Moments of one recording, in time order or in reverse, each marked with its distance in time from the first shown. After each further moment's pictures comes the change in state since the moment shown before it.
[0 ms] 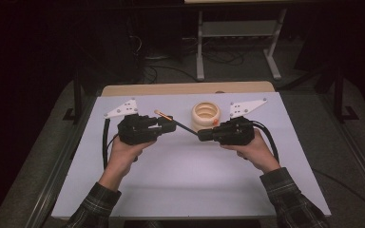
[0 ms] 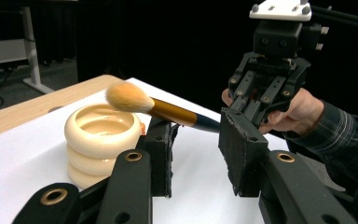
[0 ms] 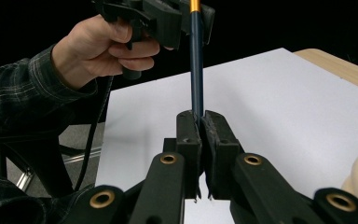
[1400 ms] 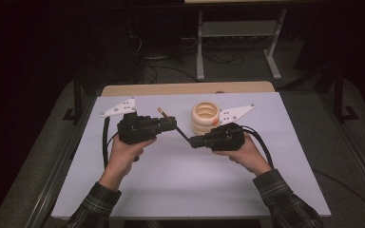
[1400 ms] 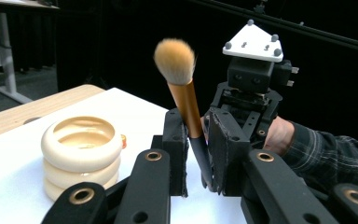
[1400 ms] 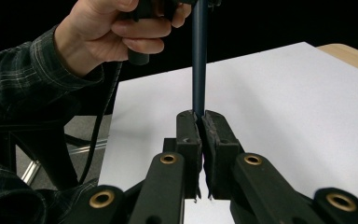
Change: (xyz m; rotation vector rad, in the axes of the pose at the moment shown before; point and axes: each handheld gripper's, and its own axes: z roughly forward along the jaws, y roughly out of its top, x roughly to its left) left arm -0.001 0.004 0.000 -0.034 -0.082 -0.018; right arm 0.004 -0.009 0.025 0.025 0.048 -0.031
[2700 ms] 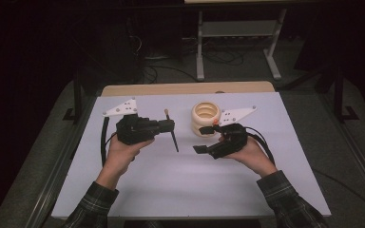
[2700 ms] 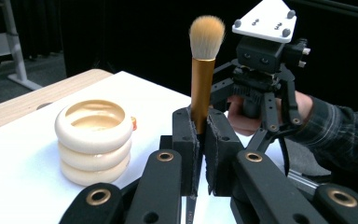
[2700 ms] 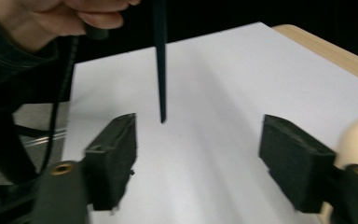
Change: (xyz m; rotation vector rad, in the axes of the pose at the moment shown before) left arm 0.002 0.000 -0.004 0.091 0.040 0.039; right arm 0.005 -0.002 -0.006 0.079 -0.179 -0.004
